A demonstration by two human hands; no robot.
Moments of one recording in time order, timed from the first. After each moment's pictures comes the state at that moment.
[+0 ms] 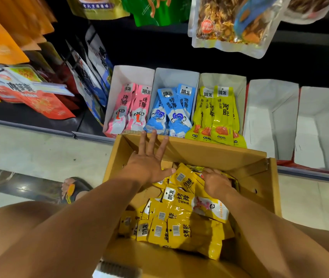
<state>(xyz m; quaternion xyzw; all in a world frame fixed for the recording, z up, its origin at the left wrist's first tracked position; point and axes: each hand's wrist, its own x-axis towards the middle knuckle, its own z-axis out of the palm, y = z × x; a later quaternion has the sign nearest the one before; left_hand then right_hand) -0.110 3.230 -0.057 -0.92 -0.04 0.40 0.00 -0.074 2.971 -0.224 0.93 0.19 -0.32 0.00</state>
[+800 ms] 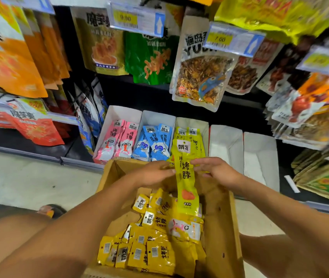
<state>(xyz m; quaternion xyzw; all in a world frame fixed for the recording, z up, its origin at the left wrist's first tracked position) -0.113 3.202 0.030 -0.85 -0.01 0.28 -0.44 -0.062 2.955 0.052 0.80 0.09 -0.29 -0.51</state>
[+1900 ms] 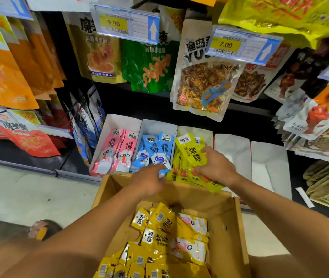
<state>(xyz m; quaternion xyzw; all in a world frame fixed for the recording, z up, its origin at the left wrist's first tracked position) -0.073 3.209 0.006 -0.93 -0.07 0.21 -0.29 0.013 2.985 0.039 0.97 0.05 -0.16 -0.16</state>
